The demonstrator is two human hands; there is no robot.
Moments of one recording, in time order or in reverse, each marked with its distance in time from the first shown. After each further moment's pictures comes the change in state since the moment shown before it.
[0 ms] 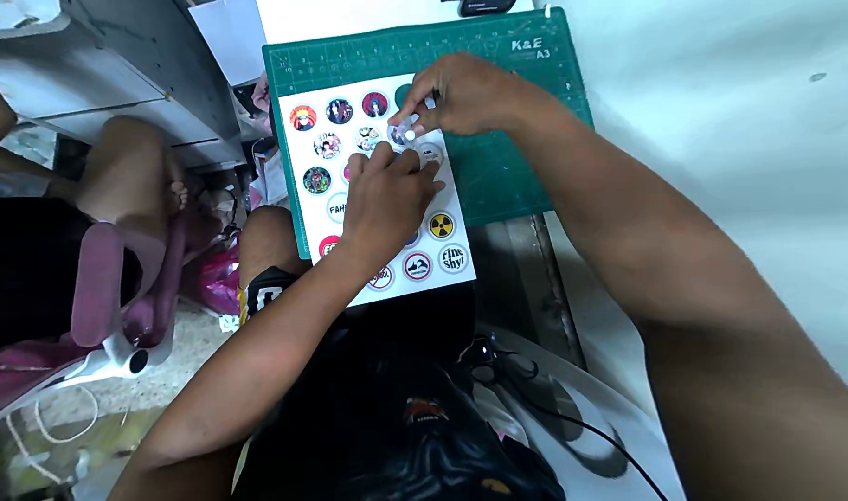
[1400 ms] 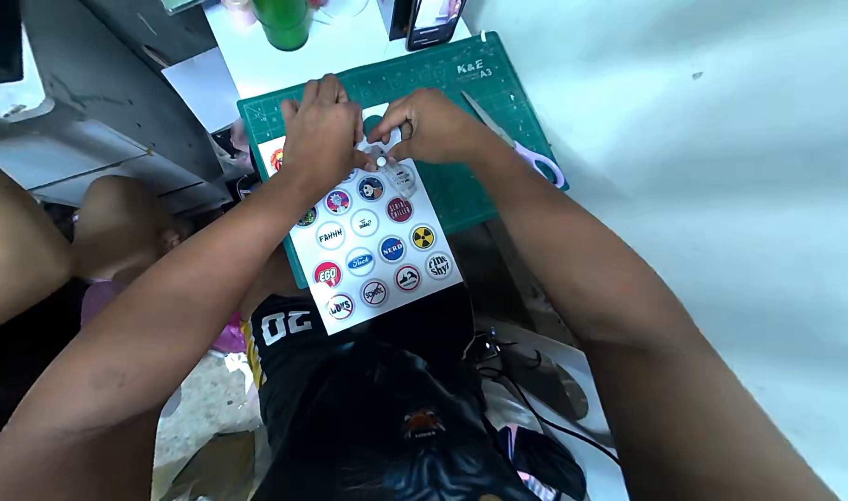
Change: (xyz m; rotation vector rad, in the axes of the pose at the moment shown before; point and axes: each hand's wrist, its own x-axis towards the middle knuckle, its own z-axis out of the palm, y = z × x) left_hand 0.097 -0.065 -0.051 0.089 -0.245 -0.022; right_hand -0.019 -0.002 0.011 0.183 0.196 0.048
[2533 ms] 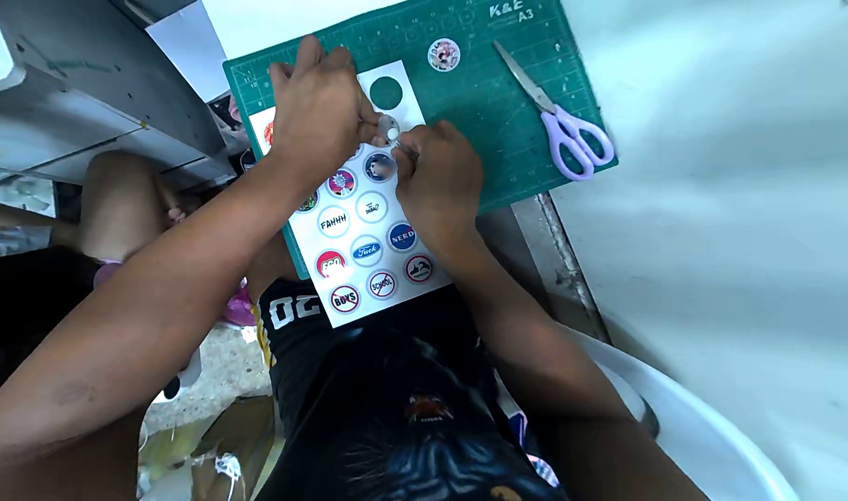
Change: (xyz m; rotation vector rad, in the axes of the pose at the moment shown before) left_hand -0.003 -0.003 0.004 0.135 -0.071 0.038; right_hand -0.060 -0.078 0.104 -0.217 0.640 0.494
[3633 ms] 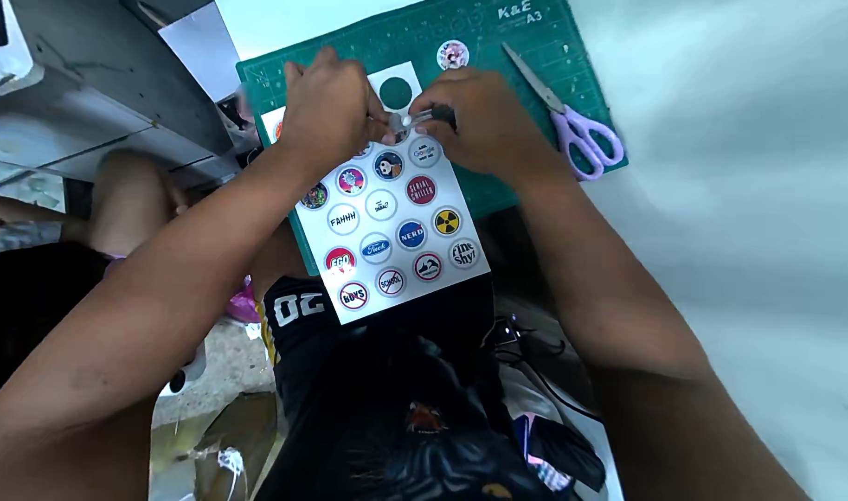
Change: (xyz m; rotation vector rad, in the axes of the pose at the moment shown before) left_hand 0.003 -0.008 -0.001 -0.079 -0.054 0.031; right_hand 0.090 0.057 -0.026 0.034 -0.360 -0.498
